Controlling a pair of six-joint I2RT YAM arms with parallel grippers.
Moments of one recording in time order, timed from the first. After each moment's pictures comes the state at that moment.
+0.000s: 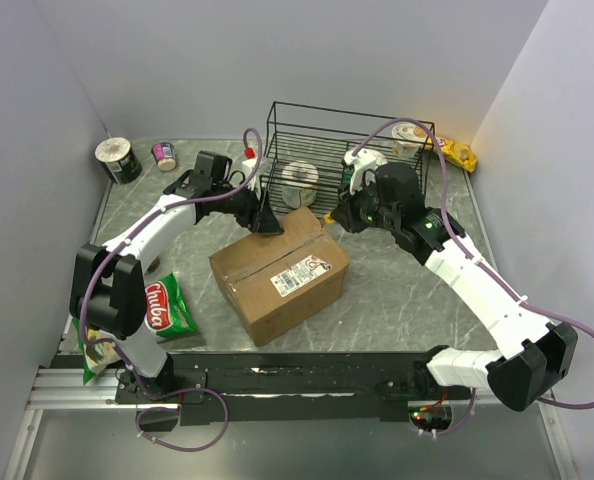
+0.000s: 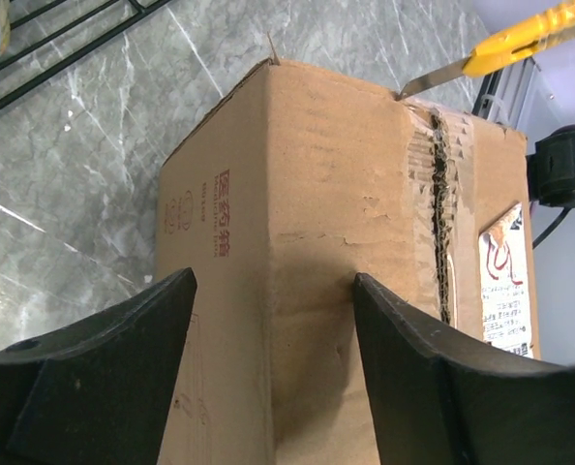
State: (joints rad) left arm -0.35 1.67 1.32 -0.42 0.86 0.03; right arm 0.53 1.23 1.23 -0.51 -0.18 0.02
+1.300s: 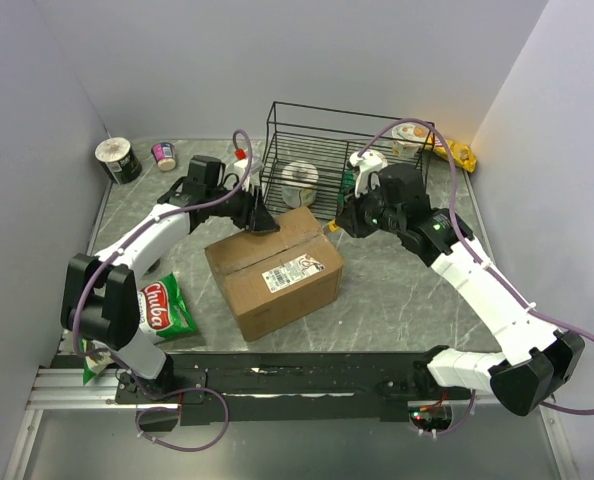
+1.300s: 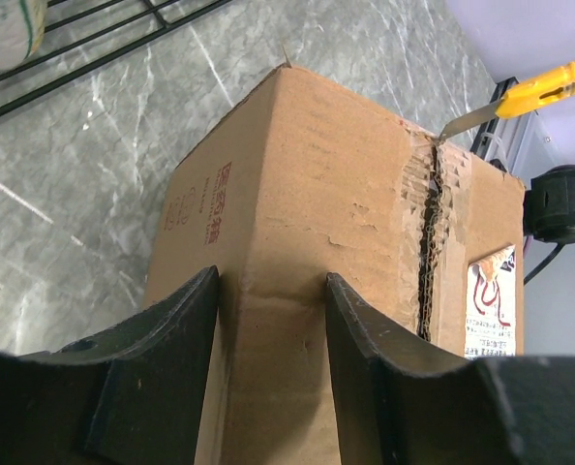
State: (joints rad) left arm -0.33 1.60 1.22 -0.30 0.82 -0.09; right arm 0.53 1.20 1.28 -0.64 -0.16 0.06
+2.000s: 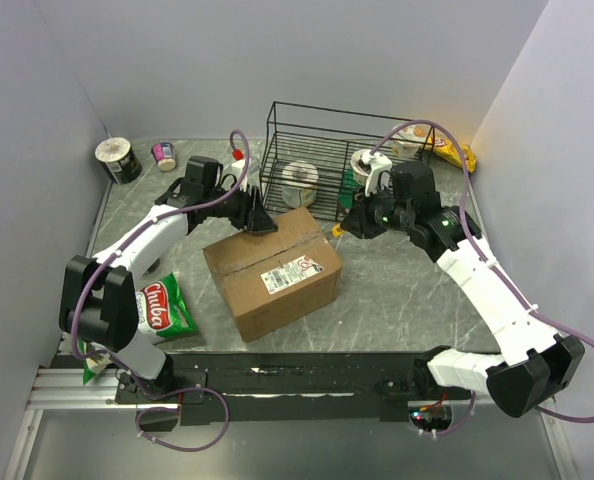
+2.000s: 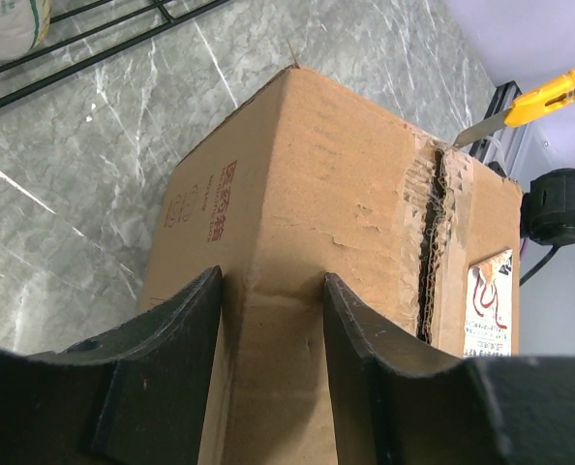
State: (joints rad) left arm -0.31 1.59 1.20 -0.31 0.82 -0.10; right arm 0.44 1.19 1.27 -0.70 -0.30 0.10
